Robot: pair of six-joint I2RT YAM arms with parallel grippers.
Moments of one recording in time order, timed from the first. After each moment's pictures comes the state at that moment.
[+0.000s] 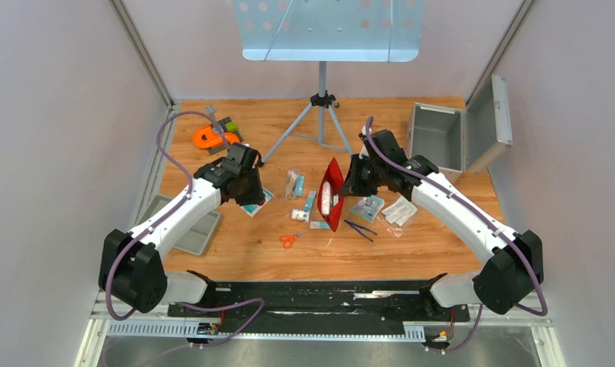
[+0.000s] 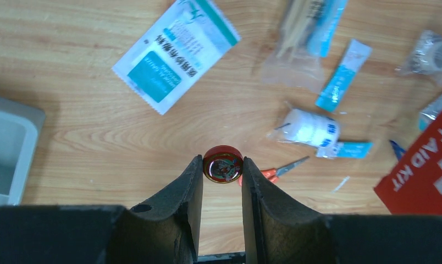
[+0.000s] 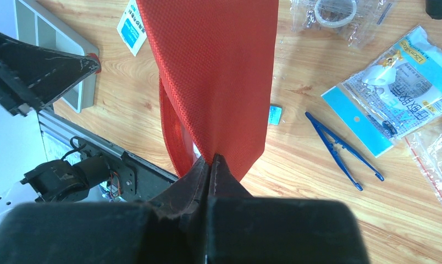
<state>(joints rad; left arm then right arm) -0.44 1.33 0.98 -0.71 -0.09 -0.65 0.58 1.37 1.19 -0.68 -0.21 0.65</state>
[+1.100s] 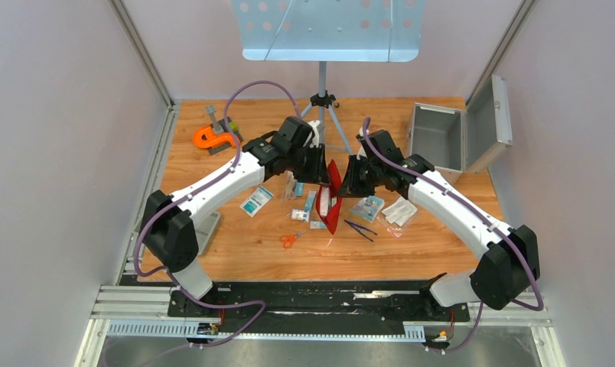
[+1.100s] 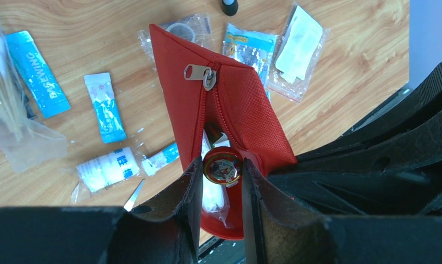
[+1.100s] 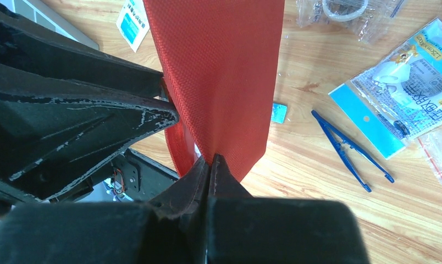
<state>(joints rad) -0.71 1.66 1.45 -0.61 0.23 -0.57 0.58 1.40 1.19 -0.67 -0.24 0.66</state>
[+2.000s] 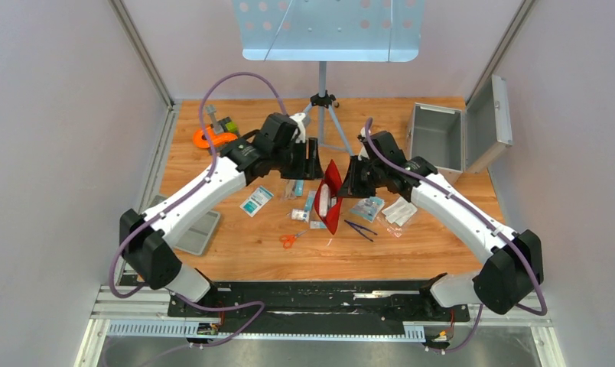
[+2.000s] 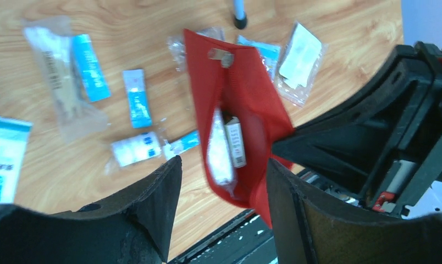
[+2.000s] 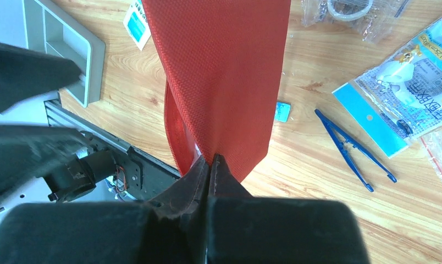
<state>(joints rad) -0.71 1.54 1.45 -0.68 0.15 -0.56 0.58 1.38 1.18 -0.65 -0.25 0.66</state>
